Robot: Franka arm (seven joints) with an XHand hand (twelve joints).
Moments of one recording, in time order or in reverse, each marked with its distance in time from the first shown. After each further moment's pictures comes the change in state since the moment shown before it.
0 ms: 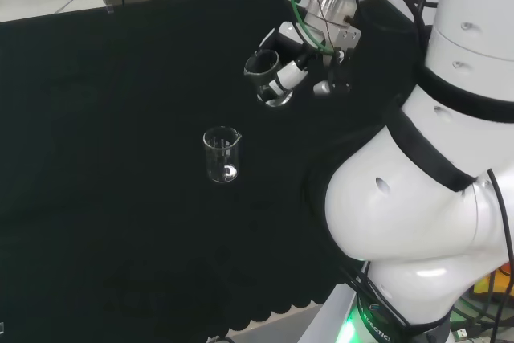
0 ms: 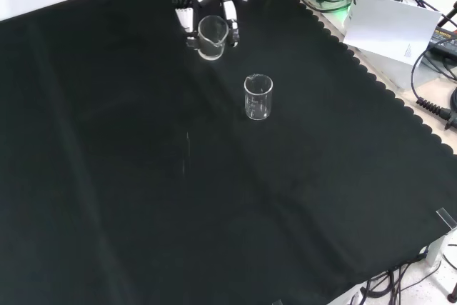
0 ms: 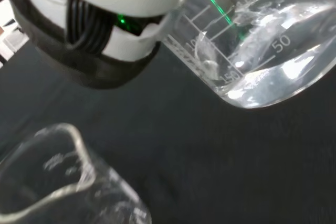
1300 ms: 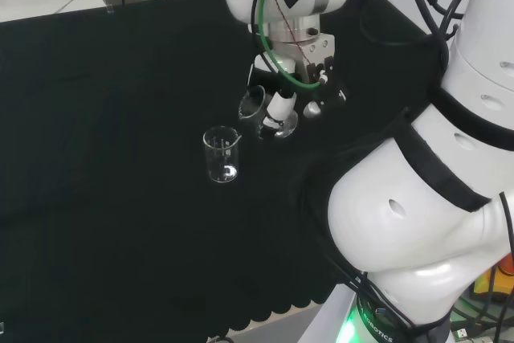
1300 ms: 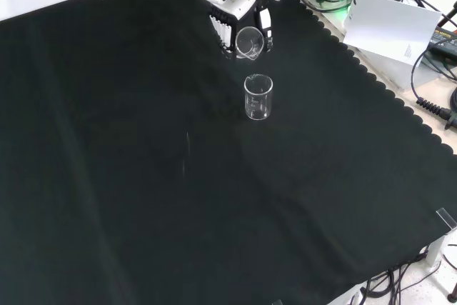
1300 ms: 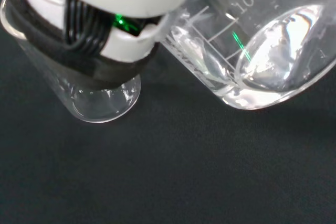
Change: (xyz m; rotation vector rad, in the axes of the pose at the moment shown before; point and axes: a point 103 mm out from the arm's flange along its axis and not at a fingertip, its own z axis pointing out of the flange) arm 0.057 -0.040 0.026 0.253 -0.339 0.080
